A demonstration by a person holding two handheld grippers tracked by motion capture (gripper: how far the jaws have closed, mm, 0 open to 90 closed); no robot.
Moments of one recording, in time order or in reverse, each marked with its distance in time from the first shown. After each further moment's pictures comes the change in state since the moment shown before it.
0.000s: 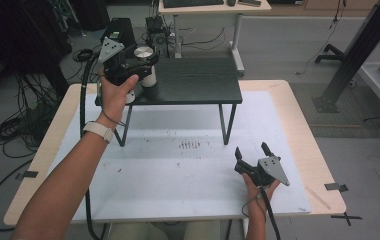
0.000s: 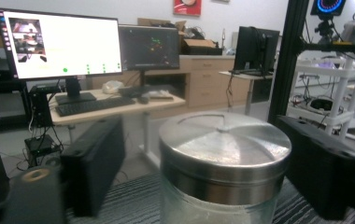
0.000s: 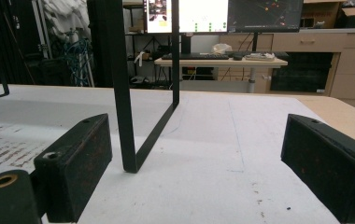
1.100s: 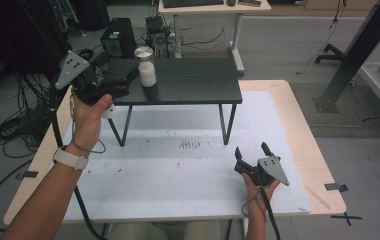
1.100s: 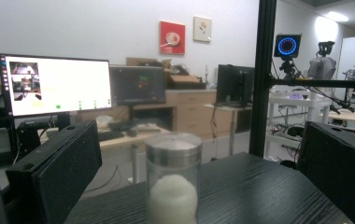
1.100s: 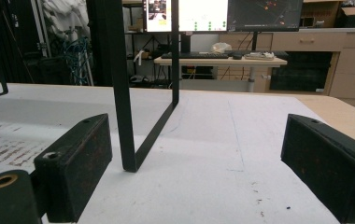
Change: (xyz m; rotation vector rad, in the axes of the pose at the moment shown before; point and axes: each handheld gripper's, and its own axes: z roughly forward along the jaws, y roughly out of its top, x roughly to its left) left arm -0.008 0.009 -0.098 -0.168 -0.065 0.012; right arm 0.000 0.000 0.000 0.005 -0.001 -0.002
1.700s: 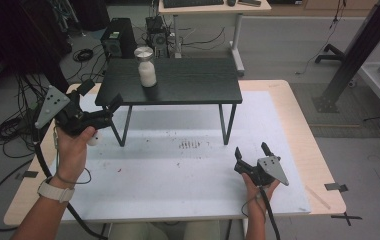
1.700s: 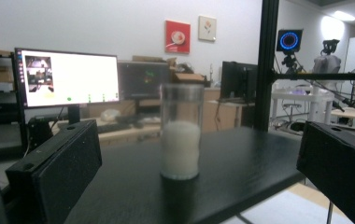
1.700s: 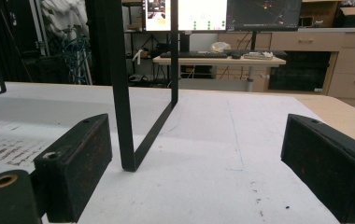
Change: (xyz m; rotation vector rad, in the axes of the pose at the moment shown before) left arm 0.002 -0.041 -0.061 0.020 0.025 0.001; right arm 0.001 0.000 0.000 0.002 -0.006 -0.004
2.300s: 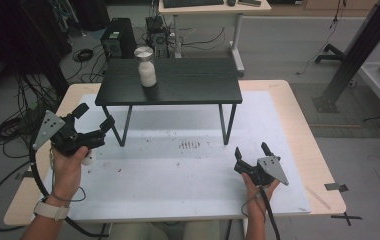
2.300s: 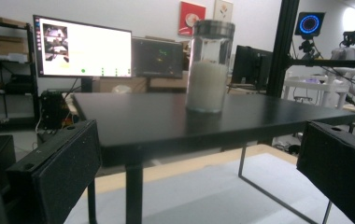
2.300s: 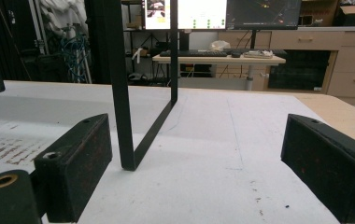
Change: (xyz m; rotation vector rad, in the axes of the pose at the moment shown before) left arm 0.018 -0.046 -0.034 0.059 0.055 -0.053; right arm 0.000 0.000 0.000 0.009 -0.001 0.002
